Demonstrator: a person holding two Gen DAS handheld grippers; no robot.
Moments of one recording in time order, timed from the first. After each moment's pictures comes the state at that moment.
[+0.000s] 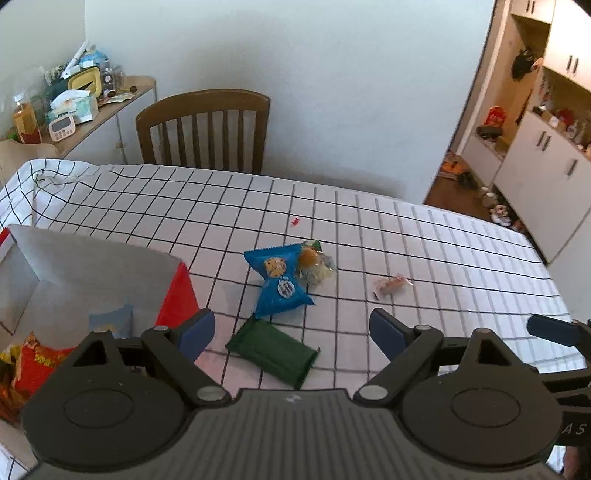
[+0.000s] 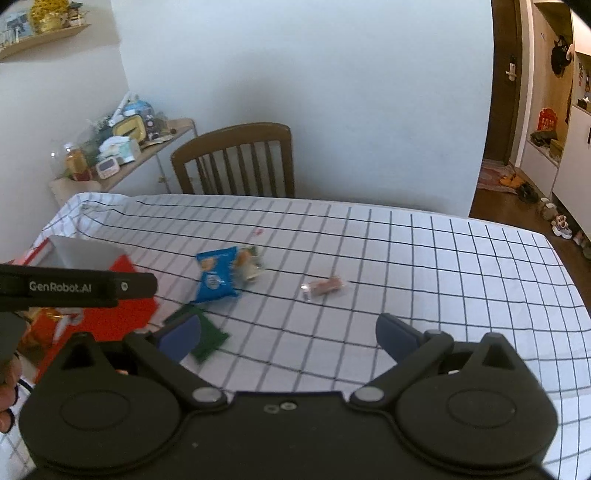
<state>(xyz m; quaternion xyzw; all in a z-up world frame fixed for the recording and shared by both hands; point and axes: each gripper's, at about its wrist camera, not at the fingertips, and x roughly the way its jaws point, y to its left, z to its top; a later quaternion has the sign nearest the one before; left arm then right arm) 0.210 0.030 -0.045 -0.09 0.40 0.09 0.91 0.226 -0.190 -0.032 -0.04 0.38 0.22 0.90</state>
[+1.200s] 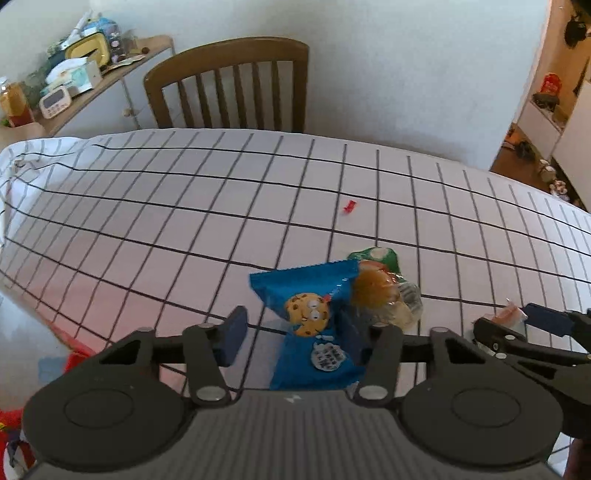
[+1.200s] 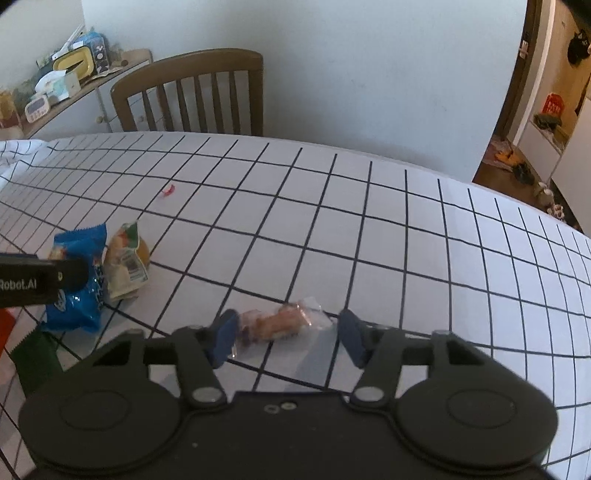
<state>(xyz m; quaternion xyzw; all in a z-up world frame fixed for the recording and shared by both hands) 0.338 0.056 -0.142 -0.07 0.46 0.15 0.87 0.362 -0.143 -0.150 -0.11 0.44 0.19 0.87</state>
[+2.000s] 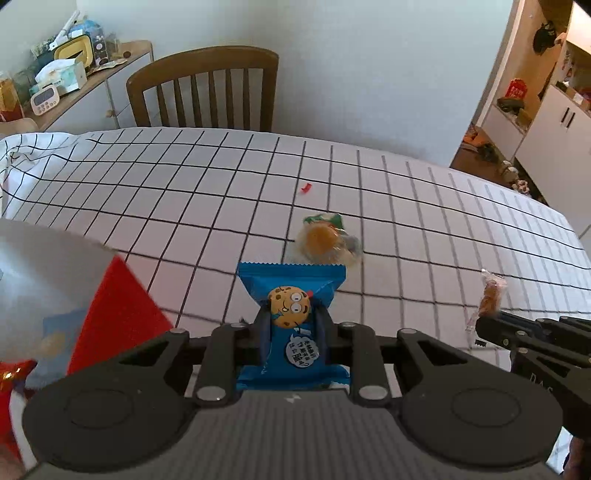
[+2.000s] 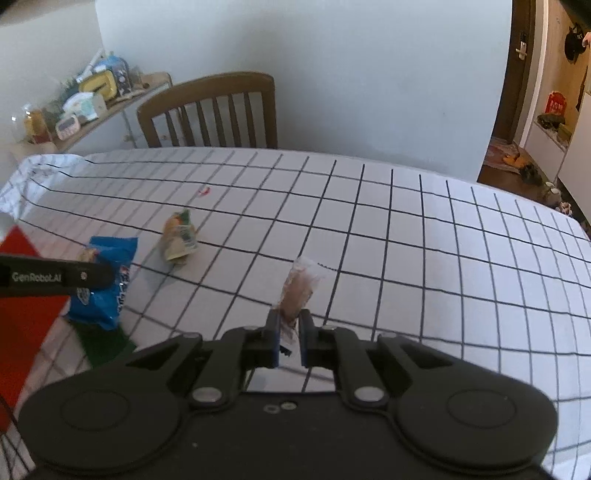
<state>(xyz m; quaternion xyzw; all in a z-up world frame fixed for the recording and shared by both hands) 0.267 0.032 -0.108 -0.09 0.45 0.09 0.88 0.295 -0.185 -0.106 -0.07 0.42 0.22 0.88</state>
